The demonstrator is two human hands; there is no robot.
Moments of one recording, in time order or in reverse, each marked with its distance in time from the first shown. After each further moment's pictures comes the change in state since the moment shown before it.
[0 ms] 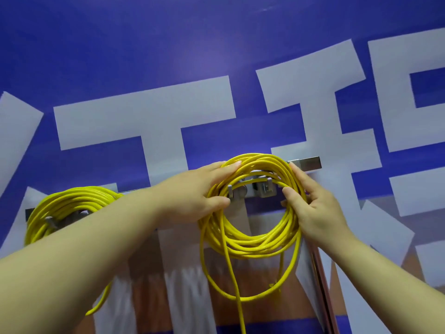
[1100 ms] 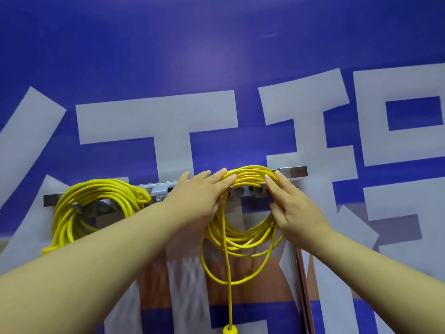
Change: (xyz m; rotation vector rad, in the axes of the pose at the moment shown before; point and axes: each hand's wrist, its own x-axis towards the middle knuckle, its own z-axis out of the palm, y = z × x) left_hand -0.018 0.019 0.012 0.367 0.017 -0.163; right_hand -0.010 -0.040 -0.009 -0.696 -0.292 -0.207
